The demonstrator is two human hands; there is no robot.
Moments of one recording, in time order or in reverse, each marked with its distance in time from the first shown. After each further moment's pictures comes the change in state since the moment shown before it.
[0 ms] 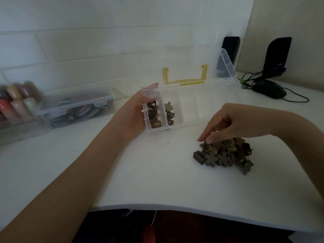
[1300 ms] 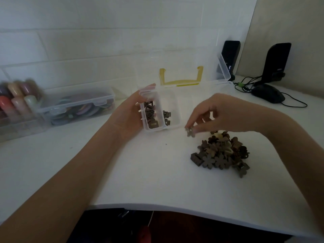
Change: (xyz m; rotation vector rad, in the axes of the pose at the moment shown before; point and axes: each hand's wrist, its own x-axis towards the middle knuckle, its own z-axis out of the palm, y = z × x) left_hand 0.001 0.001 -0.004 -0.024 0.068 -0.026; right_hand 0.016 -0.015 -0.003 -0.116 0.139 -0.117
